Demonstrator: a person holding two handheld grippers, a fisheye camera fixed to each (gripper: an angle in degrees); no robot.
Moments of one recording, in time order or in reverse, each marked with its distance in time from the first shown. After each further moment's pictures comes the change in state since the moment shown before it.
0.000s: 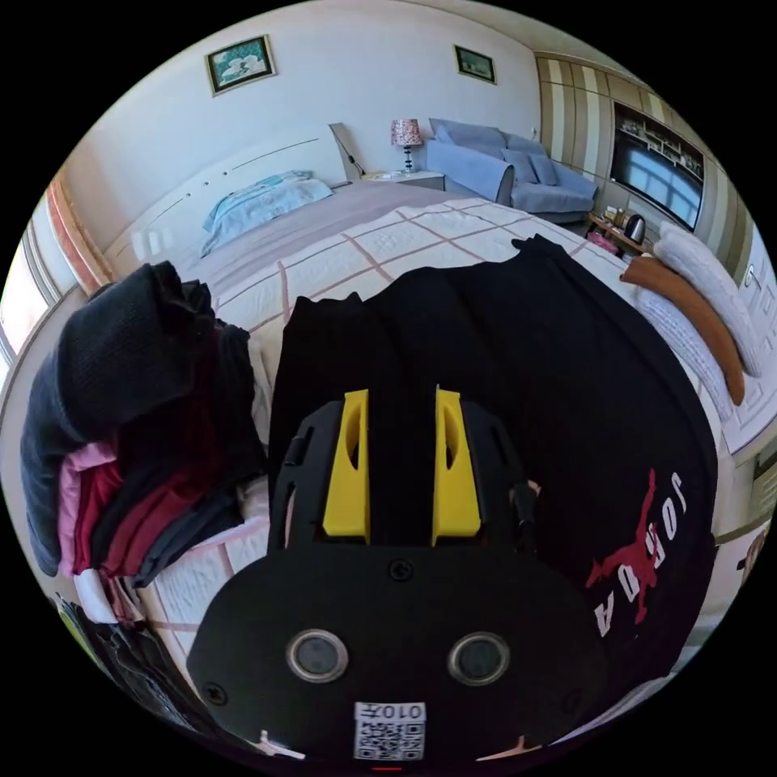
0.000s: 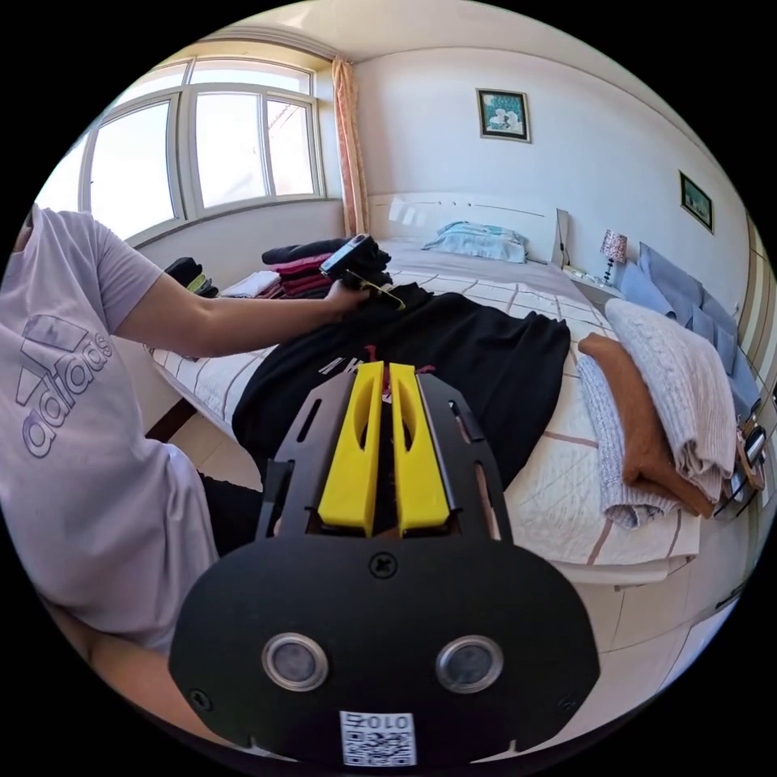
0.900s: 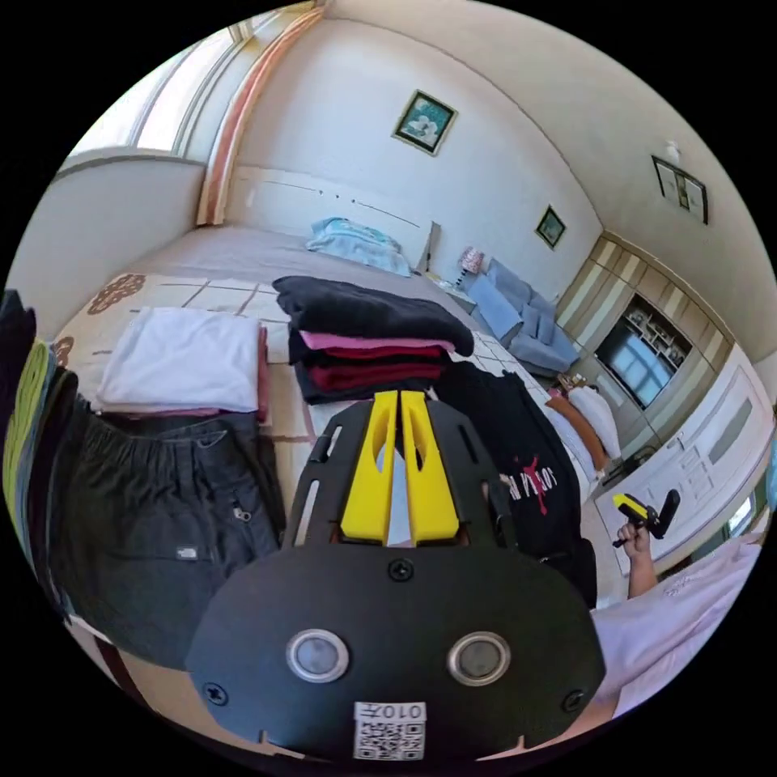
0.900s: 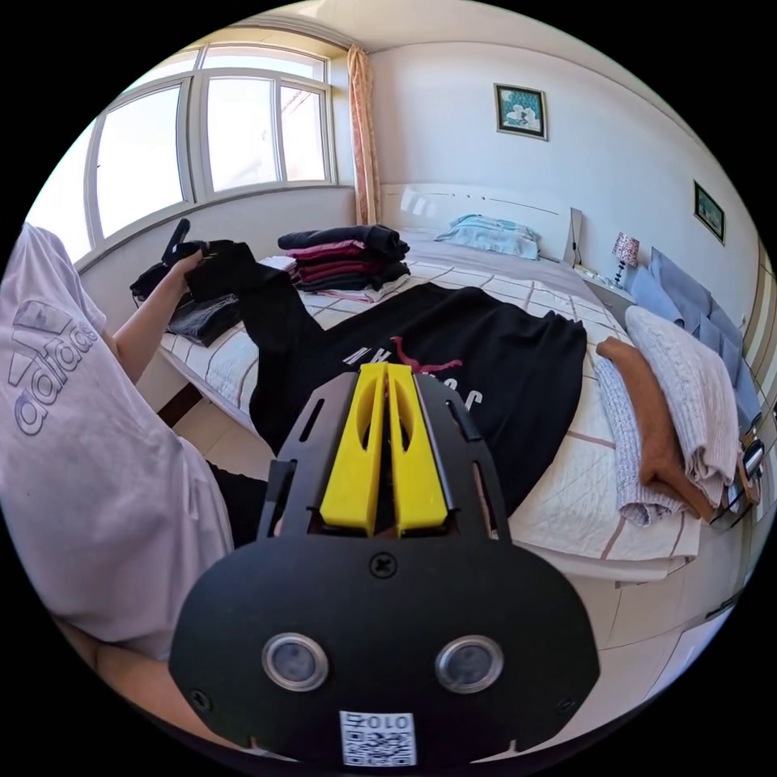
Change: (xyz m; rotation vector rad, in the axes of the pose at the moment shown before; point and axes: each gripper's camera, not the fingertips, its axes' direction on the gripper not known) left arm -0.323 0.284 -0.321 0.326 0.238 -0.487; right arm -0.077 0.016 -0.020 -0.047 -0.008 -0.036
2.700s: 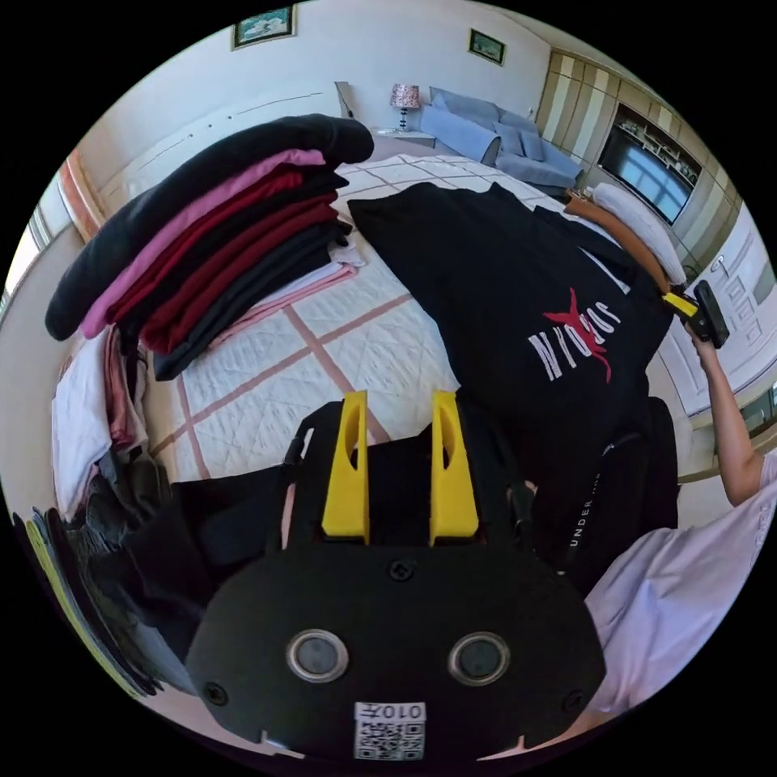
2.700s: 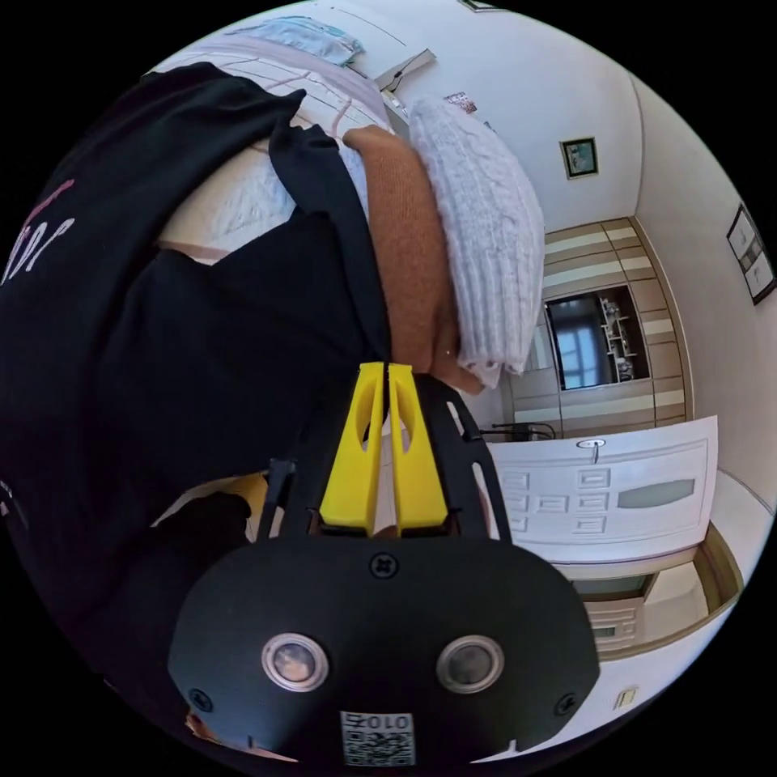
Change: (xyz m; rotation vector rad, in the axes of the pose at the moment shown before) left arm 0.127 0.000 0.170 -0.521 -0.130 0.419; right arm 0.090 -0.081 0.194 -0.721 1.030 0.128
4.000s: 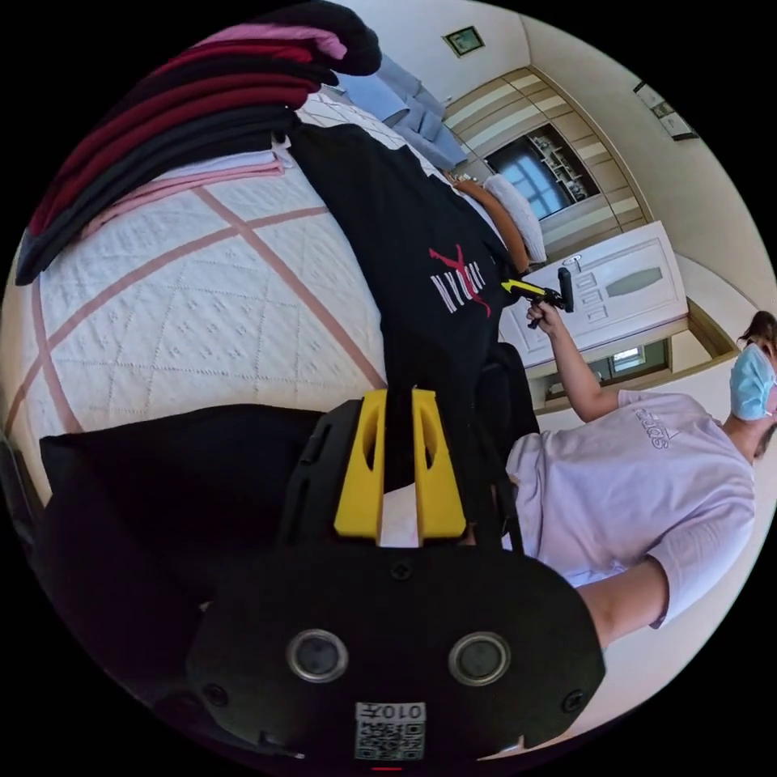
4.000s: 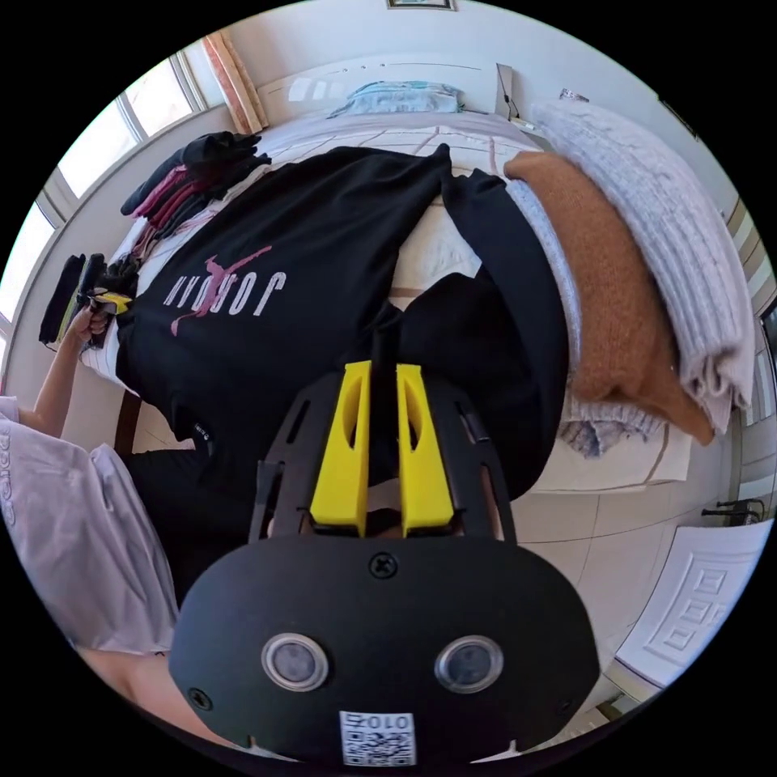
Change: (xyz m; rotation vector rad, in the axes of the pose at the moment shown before) left arm -0.090 -0.004 0.052 -0.129 0.690 0.063; right arm 0.020 0.039 0.093 0.179 -0.947 -0.080
